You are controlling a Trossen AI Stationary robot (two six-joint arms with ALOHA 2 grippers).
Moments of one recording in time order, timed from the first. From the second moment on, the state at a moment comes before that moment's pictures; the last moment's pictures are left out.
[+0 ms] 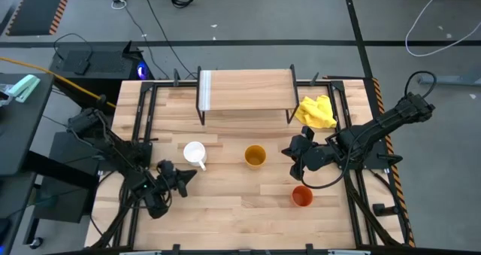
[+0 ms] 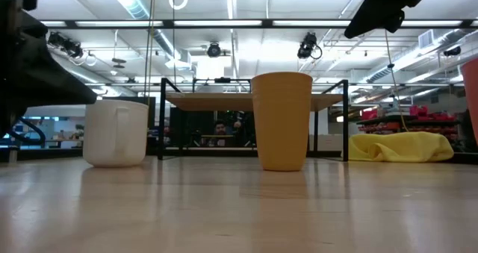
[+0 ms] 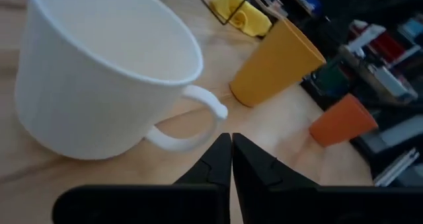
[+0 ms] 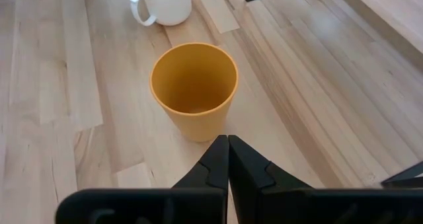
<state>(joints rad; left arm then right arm) -0.93 1.47 0.42 0.02 -1.25 -1.80 0.44 1.16 0.92 -0.66 0.55 0.63</state>
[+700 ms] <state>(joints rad) -0.84 1.47 0.42 0.06 -1.17 -1.91 0.44 1.16 0.92 -0.66 0.55 0.63</state>
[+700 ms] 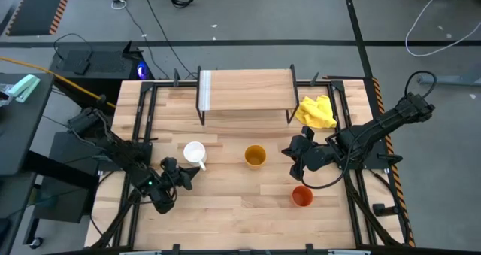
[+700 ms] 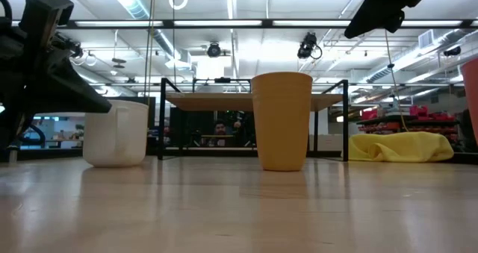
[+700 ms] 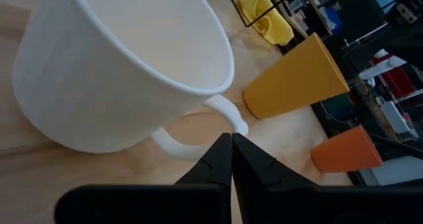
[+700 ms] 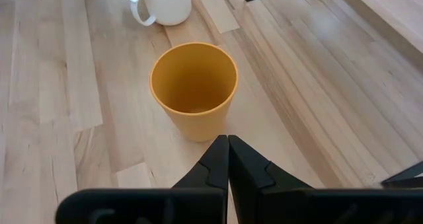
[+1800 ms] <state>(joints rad) -0.75 1.47 0.42 0.20 -1.11 -1.81 0.43 1.16 0.91 -0.66 0.55 0.61</state>
